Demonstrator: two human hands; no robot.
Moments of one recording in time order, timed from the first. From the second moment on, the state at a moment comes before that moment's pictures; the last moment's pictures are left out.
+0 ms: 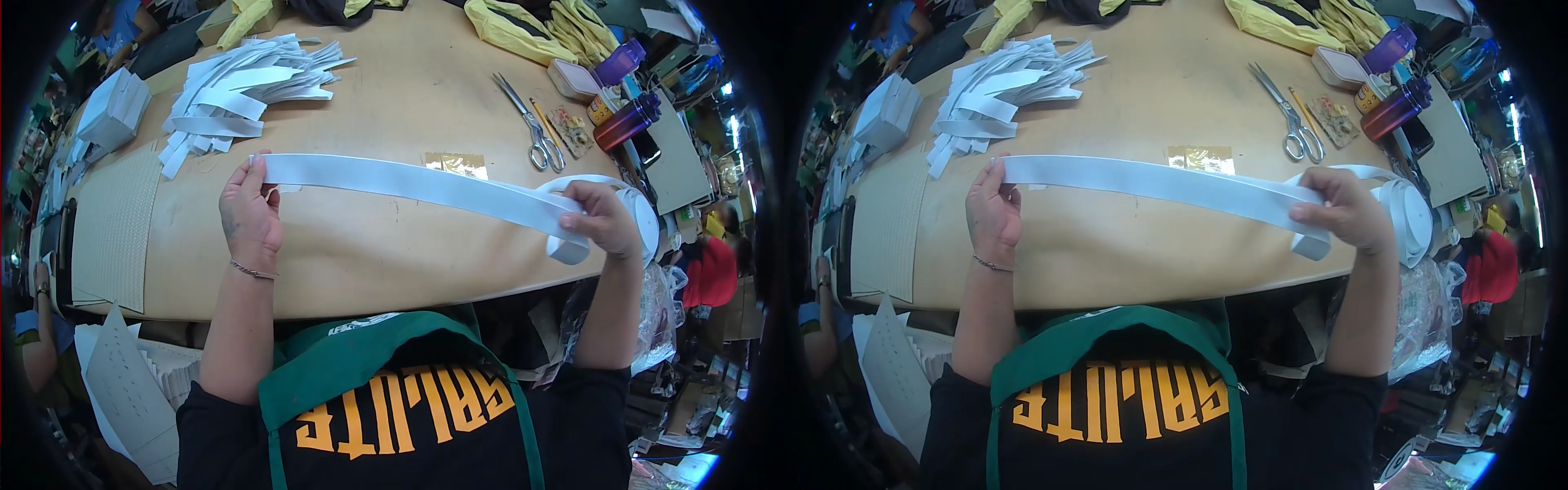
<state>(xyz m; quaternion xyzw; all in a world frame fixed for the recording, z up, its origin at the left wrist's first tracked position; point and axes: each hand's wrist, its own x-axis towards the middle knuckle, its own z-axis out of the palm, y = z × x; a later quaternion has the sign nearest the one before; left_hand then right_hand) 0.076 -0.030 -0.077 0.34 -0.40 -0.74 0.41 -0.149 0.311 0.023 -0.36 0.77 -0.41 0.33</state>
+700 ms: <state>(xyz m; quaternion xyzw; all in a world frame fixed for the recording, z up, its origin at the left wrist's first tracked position) 0.078 -0.008 0.128 -0.08 -0.82 -0.44 0.37 -0.062 0.115 0.101 -0.63 0.45 -0.55 0.32</state>
